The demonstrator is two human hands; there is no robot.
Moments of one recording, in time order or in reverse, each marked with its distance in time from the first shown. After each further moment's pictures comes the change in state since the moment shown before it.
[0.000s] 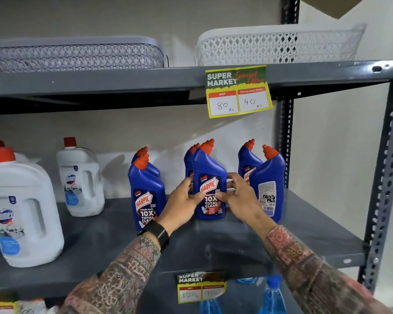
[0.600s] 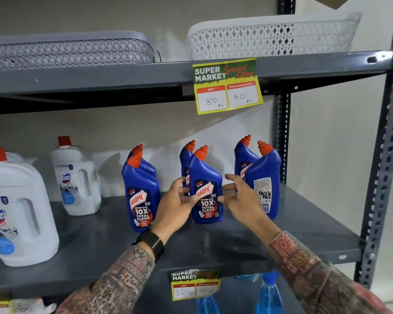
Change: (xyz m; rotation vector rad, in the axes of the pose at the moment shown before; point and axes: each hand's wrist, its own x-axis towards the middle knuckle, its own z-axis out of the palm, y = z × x) left_hand -0.014 -0.006 0.004 0.169 0.122 -0.047; right_hand -0.011 0.014 -0.014 -0.123 0.017 -0.005
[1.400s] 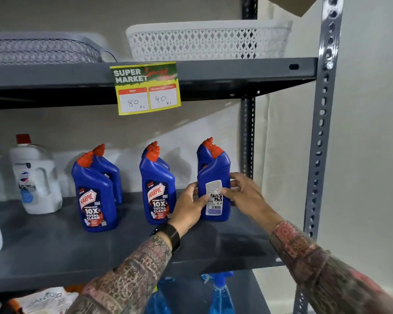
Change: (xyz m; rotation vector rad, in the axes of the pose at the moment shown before) left_hand 0.017 0.046 0.160 -0.281 -0.087 -0.082; right_hand 0.019 0.054 -0.130 0.042 0.022 0.043
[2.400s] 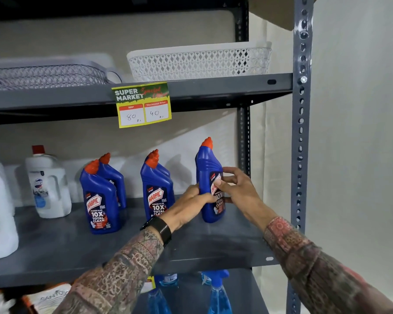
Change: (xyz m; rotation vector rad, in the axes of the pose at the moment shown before) left_hand -0.032 0.064 0.000 0.082 -0.229 0.046; right_hand -0.013 -0.034 -0.012 0.321 -0.039 0.009
